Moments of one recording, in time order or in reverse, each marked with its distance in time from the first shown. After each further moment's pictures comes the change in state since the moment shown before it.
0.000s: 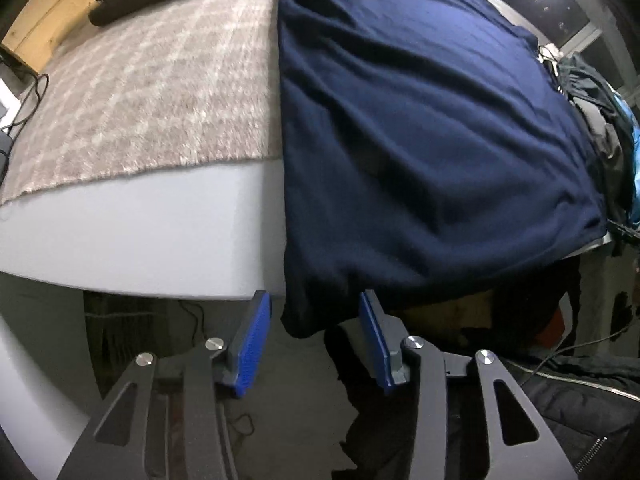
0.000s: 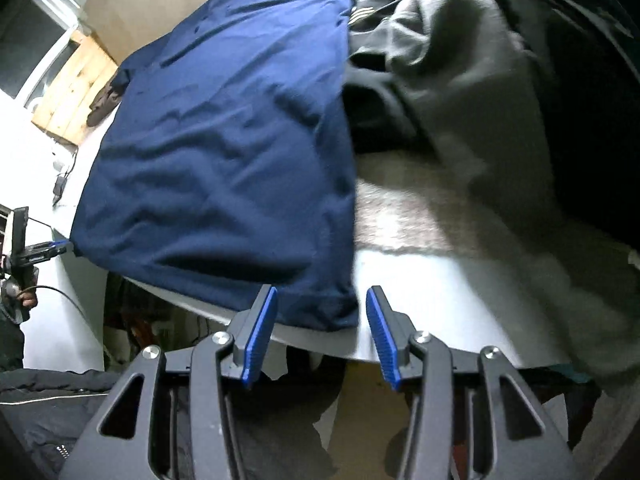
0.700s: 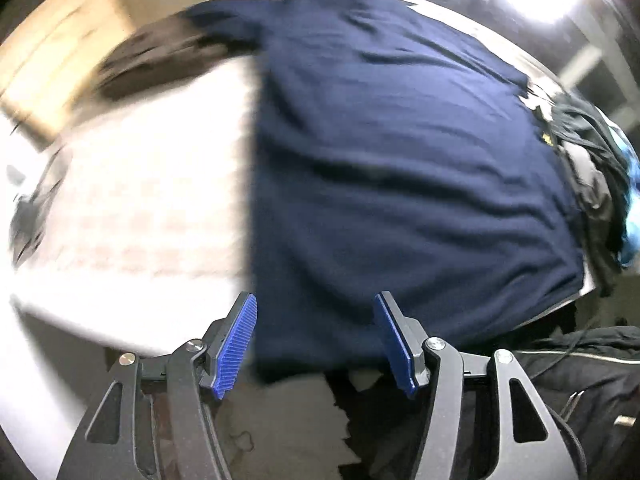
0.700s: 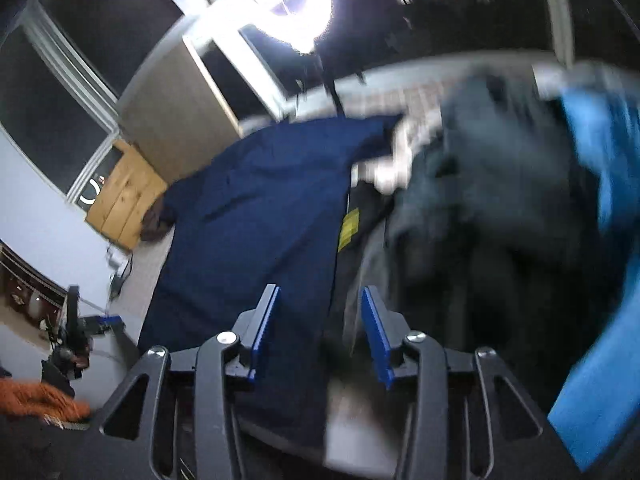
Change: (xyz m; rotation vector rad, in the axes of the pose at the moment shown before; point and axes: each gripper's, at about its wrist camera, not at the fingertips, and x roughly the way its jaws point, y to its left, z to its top) left arm -0.067 -0.033 0.038 -0.087 -0.078 0.068; right arm -0.128 -0.056 0.098 0.055 -0.276 0.170
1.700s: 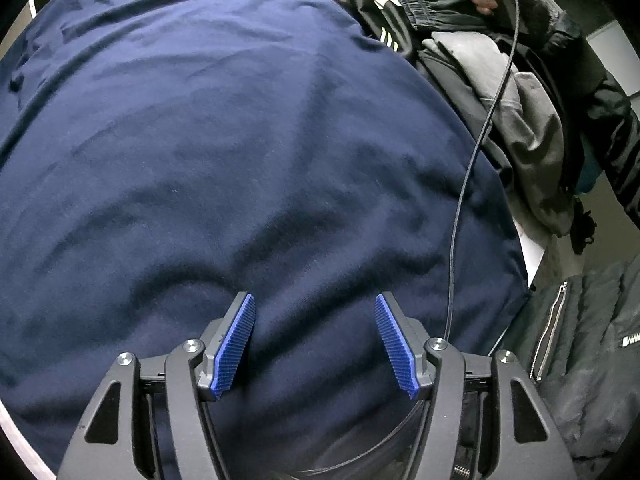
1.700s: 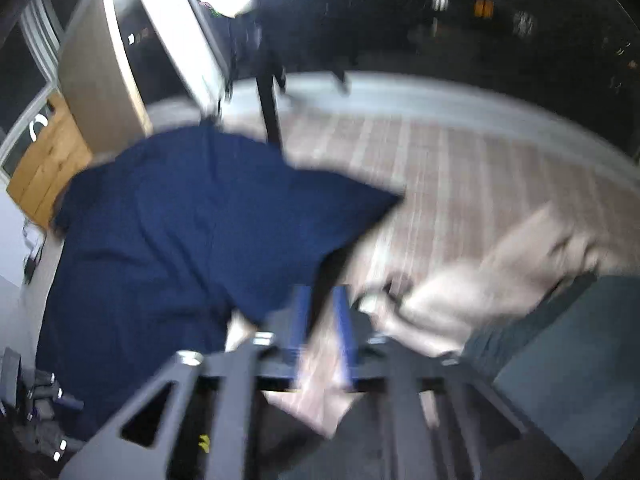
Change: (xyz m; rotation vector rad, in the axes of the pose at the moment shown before) left arm 0.103 -0.281 0.069 0.528 0.215 -0.318; right arm 0.229 -0.060 0.235 -0.270 0.133 -0.174
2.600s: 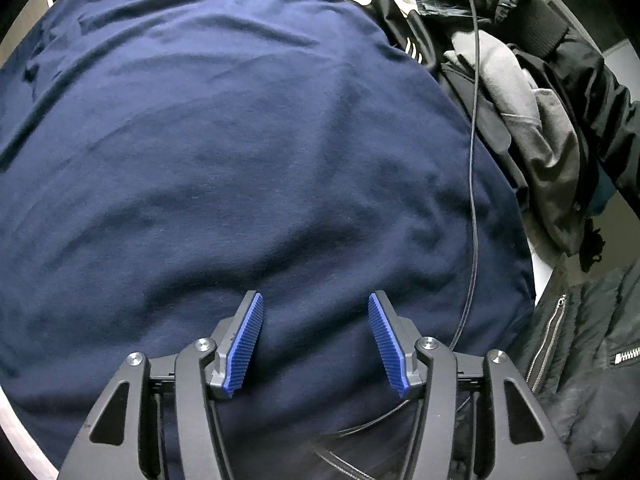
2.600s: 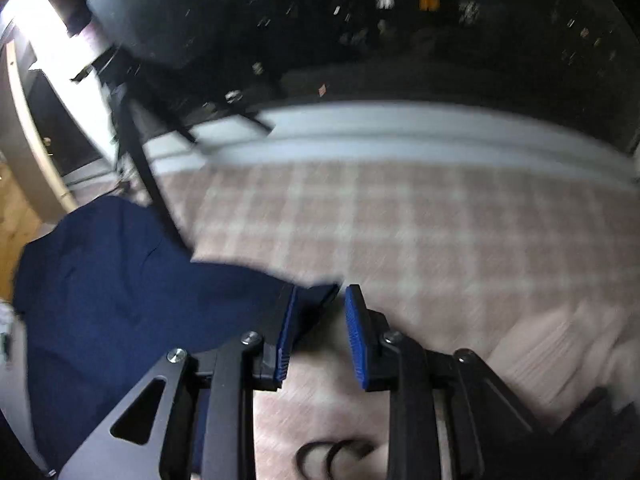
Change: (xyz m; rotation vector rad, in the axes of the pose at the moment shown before) left arm 0.000 0.008 0.027 -0.062 -0.004 0.045; right arm 0.063 -0.045 0.080 0.171 -0.058 -0.044
